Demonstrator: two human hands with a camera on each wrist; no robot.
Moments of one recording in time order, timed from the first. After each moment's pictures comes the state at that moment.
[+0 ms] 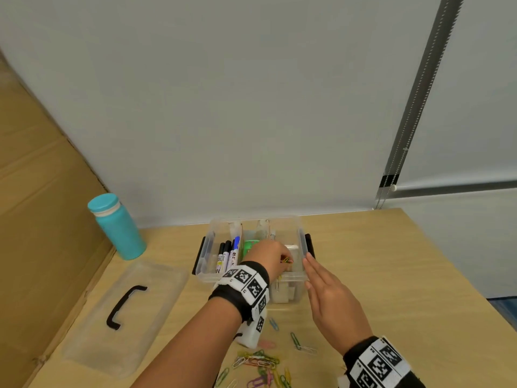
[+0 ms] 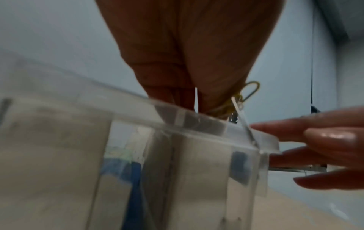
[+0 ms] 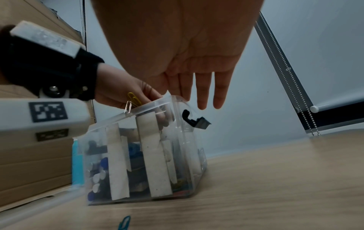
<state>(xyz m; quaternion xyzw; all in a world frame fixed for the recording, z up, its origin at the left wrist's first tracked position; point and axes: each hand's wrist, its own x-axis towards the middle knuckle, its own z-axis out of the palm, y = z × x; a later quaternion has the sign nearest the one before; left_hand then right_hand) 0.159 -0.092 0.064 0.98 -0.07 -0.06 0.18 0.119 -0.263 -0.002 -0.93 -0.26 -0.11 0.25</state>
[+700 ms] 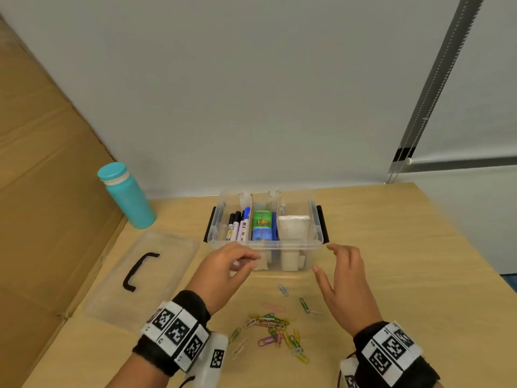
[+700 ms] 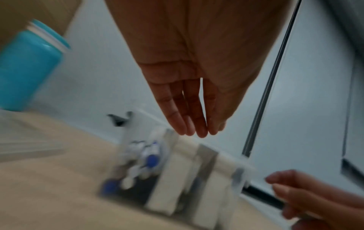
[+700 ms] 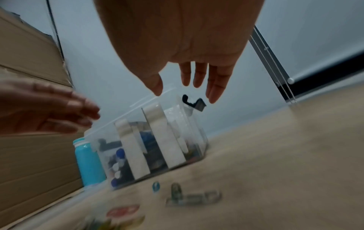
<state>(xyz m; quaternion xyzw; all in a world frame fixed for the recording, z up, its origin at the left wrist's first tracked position) 0.041 -0.020 0.041 0.93 -0.05 0.08 0.37 0.098 -0.266 -0.016 -0.92 -0.17 -0.09 0.34</state>
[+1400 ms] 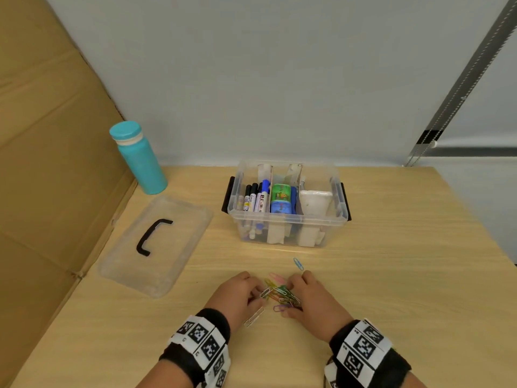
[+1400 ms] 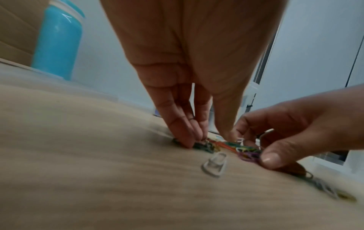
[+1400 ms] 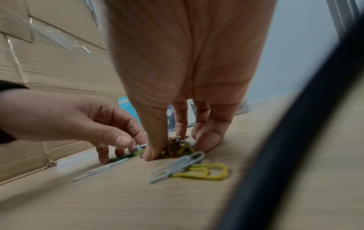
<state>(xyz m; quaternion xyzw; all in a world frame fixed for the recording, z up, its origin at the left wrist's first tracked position) -0.007 -0.016 -0.051 0.95 0.02 -0.10 0.29 0.047 -0.203 -0.054 -0.92 -0.27 0.22 0.21</state>
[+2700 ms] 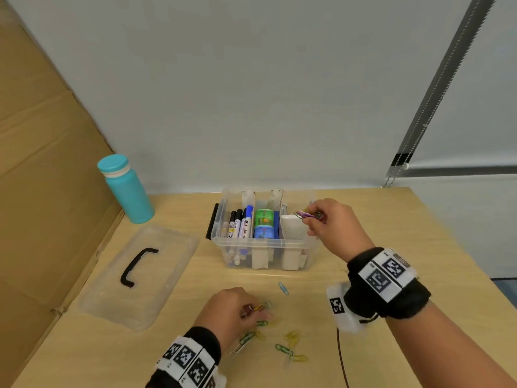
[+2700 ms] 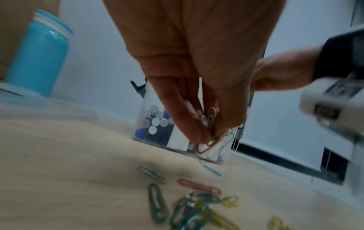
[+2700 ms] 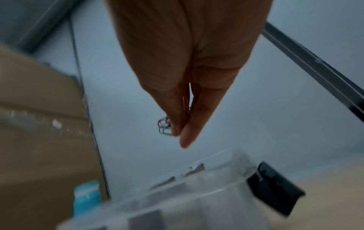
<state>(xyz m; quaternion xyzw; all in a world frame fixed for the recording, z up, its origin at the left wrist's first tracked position) 0.005 -0.034 -0.006 0.97 -0.01 -0.06 0.25 0.152 -0.222 0.084 -0.90 -0.17 0.00 0.41</state>
